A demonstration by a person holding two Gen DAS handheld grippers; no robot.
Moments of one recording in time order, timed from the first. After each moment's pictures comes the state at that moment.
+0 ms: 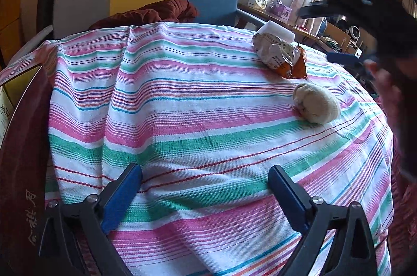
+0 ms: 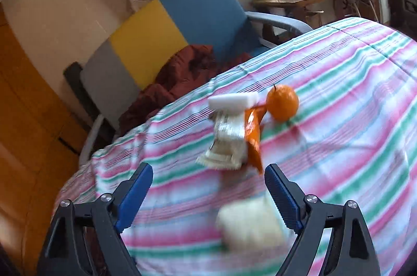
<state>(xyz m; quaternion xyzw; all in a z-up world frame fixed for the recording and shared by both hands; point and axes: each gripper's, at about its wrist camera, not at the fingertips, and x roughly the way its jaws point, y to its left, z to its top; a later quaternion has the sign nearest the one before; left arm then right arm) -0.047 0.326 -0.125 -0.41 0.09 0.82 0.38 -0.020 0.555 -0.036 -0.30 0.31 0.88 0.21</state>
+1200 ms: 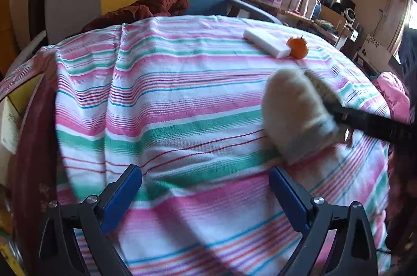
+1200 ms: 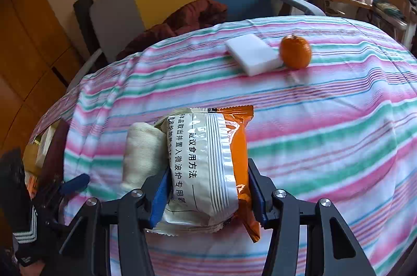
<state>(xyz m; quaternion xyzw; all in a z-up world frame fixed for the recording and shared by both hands) -0.028 0.319 -0.106 -0.42 0.12 0.81 0.39 0.064 0.508 -0.079 -0.39 0.21 0.88 0.14</state>
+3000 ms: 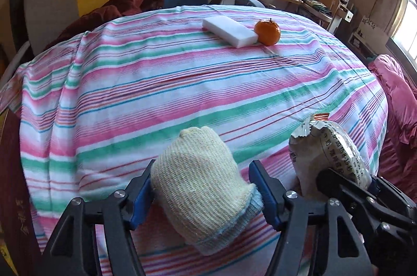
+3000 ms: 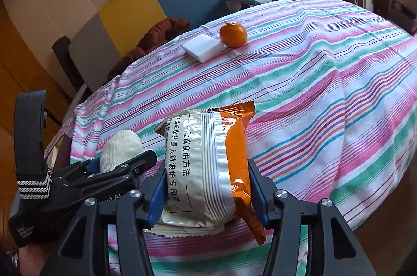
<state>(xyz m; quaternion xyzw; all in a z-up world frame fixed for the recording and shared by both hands) 0.007 0.390 -0.098 -0.45 0.17 0.78 0.39 0.154 0.503 -0.086 -0.34 0.30 0.87 0.22</state>
